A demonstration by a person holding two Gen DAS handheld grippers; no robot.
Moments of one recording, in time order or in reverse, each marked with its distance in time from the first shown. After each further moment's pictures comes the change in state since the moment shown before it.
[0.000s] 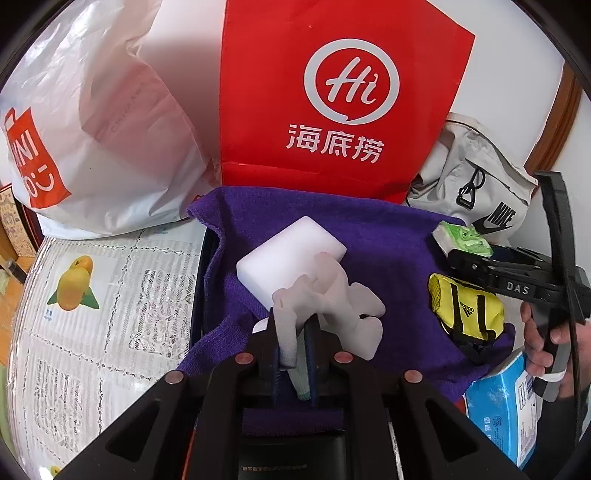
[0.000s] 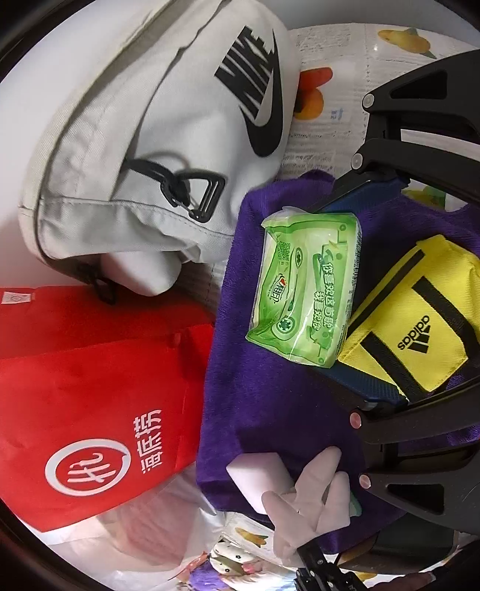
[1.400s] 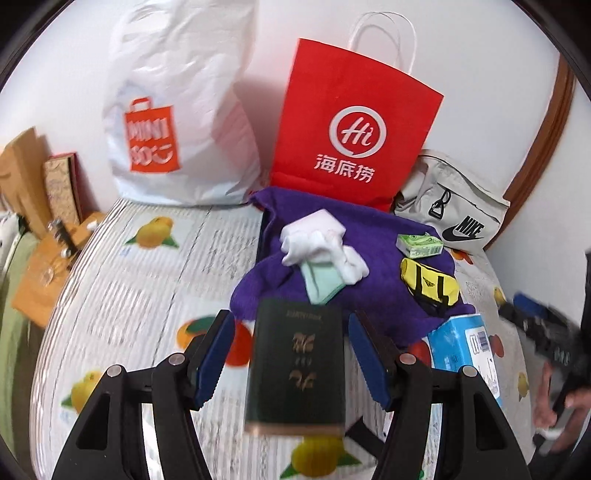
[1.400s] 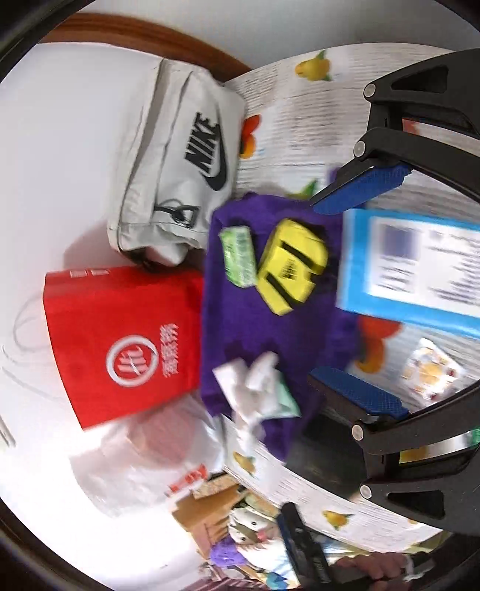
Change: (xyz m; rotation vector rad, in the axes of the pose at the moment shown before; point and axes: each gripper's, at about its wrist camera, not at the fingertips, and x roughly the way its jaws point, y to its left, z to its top) left arm -0.126 0.020 -0.069 -0.110 -0.079 0.017; right arm -0.161 0.040 -0.112 0.041 -0.163 0.045
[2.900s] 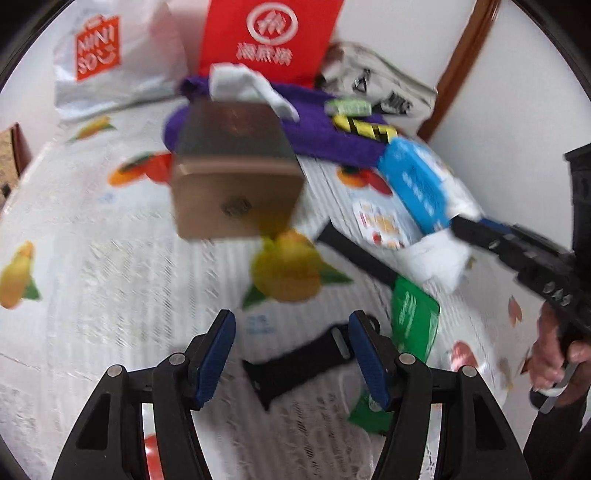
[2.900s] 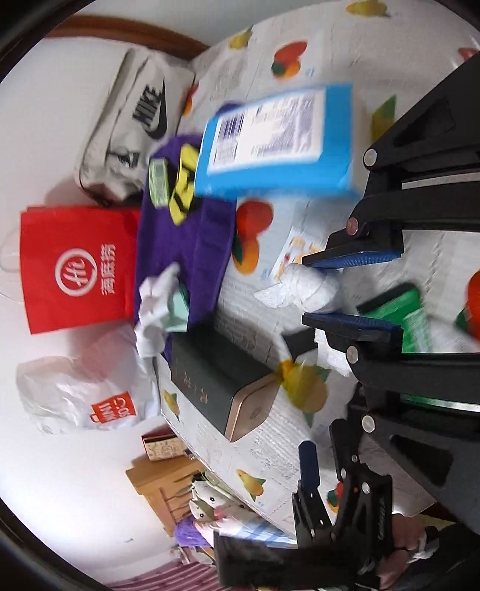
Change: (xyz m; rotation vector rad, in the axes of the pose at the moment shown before) left arm 0.010 0.003 -0.159 0.227 0.178 -0.215; right arm -0.030 0.091 -0.141 -0.059 -0.016 0.029
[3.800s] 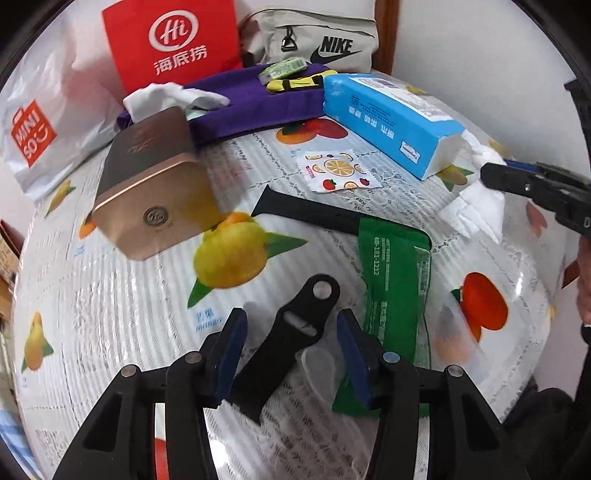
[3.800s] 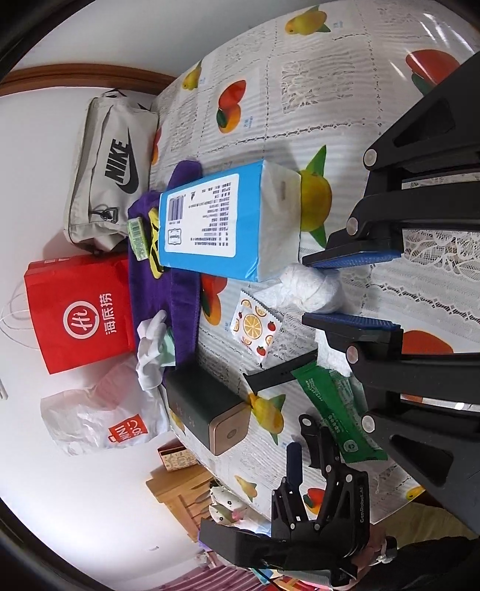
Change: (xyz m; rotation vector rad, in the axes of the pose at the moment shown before) left arm 0.012 -0.057 -0.007 0.331 0.082 0.148; right arm -0.036 -0.055 -0.056 0.103 -0.027 0.001
